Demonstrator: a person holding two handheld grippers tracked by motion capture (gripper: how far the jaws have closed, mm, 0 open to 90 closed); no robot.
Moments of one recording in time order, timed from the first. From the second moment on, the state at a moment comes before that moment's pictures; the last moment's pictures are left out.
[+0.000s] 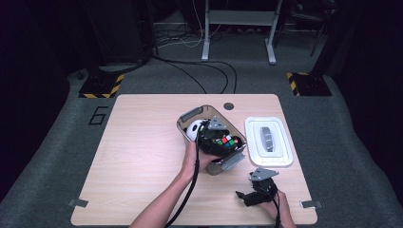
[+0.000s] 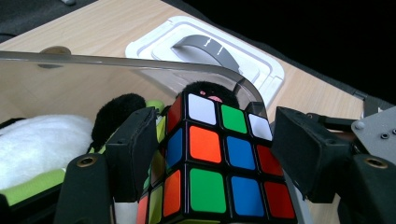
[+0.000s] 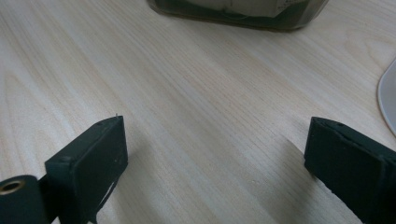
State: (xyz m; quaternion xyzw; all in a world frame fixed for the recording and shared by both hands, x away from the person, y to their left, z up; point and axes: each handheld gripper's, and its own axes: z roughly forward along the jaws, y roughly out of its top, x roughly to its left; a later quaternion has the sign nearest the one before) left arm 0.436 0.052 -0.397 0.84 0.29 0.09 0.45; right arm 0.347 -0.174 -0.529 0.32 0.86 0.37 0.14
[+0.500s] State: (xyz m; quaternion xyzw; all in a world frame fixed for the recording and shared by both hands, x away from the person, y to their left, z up) left arm 0.430 0.054 -0.394 0.84 0.29 0.11 0.45; right arm 0.346 -0.174 -0.529 0.33 0.86 0.37 0.14
